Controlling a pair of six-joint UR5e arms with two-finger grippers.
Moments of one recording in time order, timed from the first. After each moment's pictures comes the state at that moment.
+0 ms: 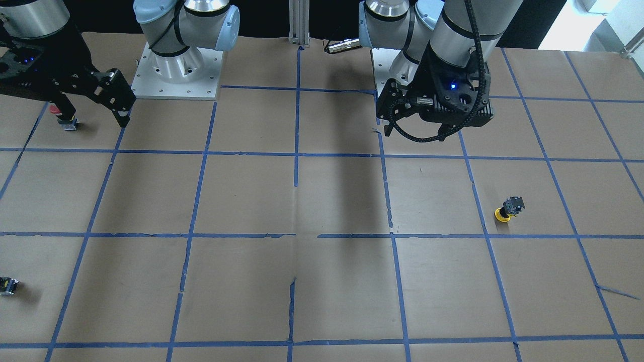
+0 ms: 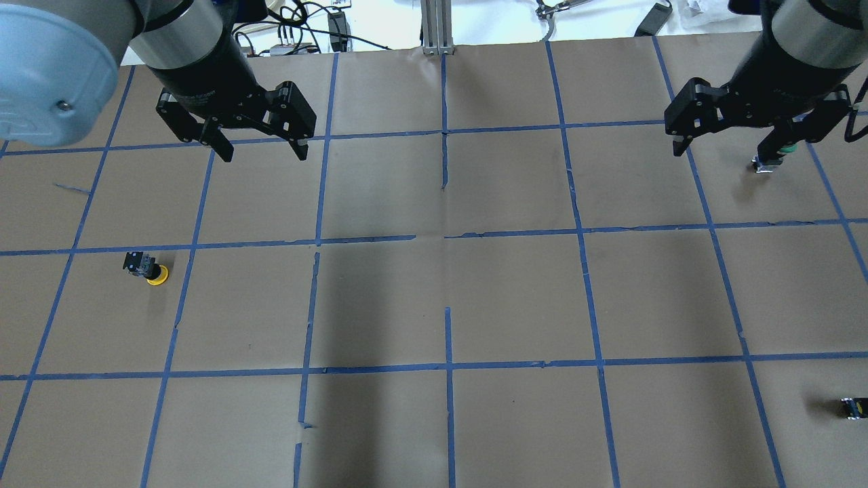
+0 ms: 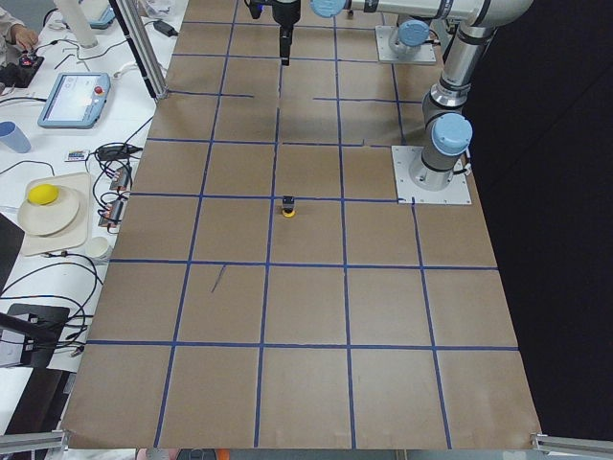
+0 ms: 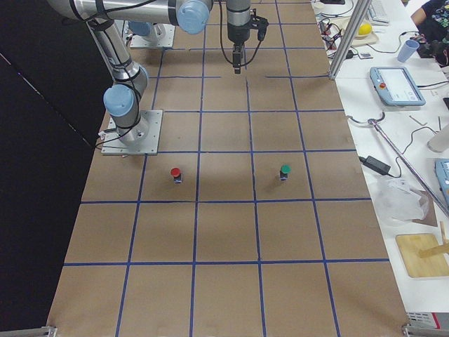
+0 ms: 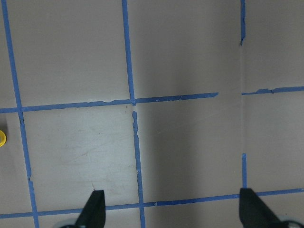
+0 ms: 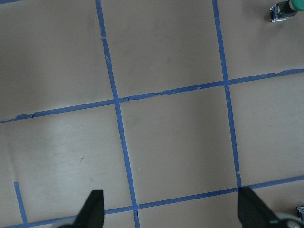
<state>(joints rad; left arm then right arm) -1.63 -1.61 -1.51 -1.57 1.53 -0.01 1.42 -1.67 1.66 -1.63 -1.59 0.00</state>
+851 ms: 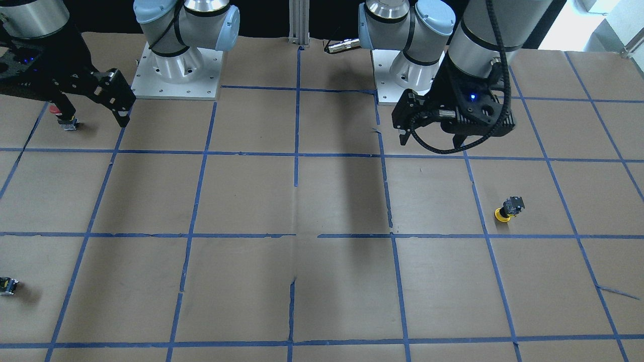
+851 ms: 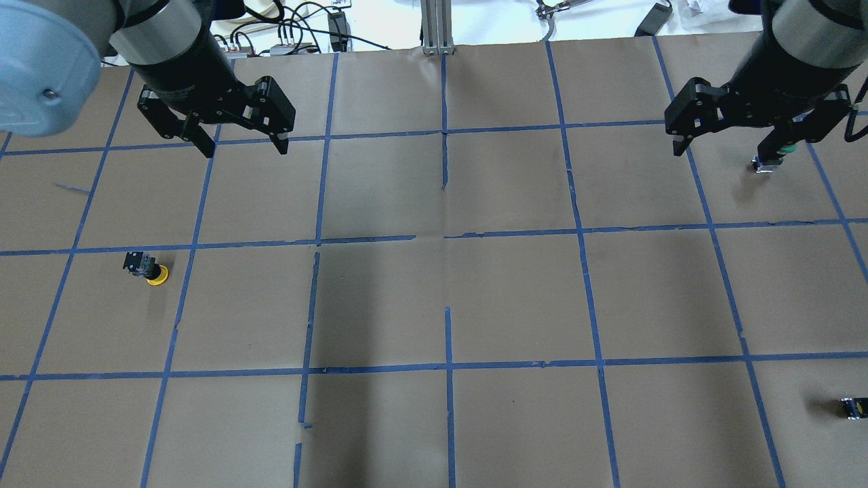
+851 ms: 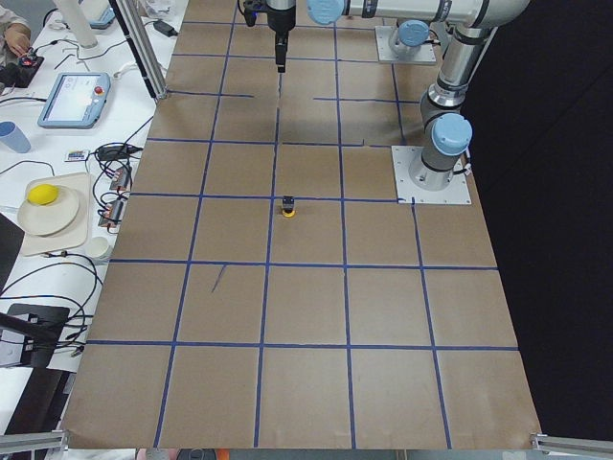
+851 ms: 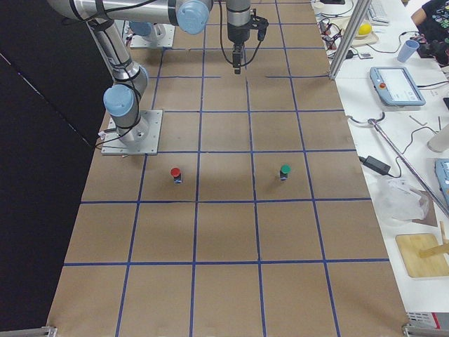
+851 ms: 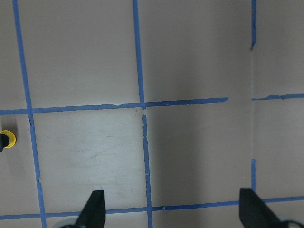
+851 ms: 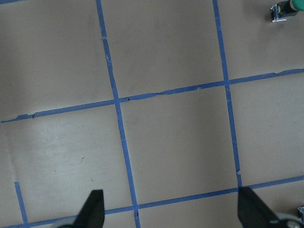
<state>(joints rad) -1.54 -1.64 -1.50 -1.56 1.54 0.02 1.42 -1.67 1.66 -1.63 -1.59 0.00</state>
